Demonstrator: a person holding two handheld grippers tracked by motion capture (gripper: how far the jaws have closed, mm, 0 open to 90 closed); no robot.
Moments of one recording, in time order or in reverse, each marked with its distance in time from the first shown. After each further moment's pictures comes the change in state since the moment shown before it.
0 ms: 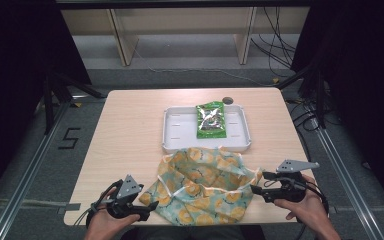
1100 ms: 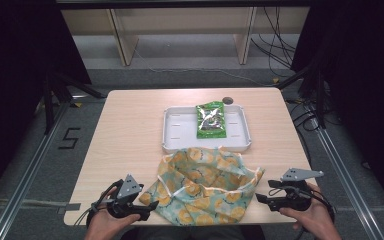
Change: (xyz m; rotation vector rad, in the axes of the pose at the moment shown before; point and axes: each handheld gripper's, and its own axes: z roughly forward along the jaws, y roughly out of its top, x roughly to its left) left arm -0.001 0.000 0.001 -0.005 0.002 -0.015; right arm 0.000 -0.023 -0.005 0.047 0.001 0.036
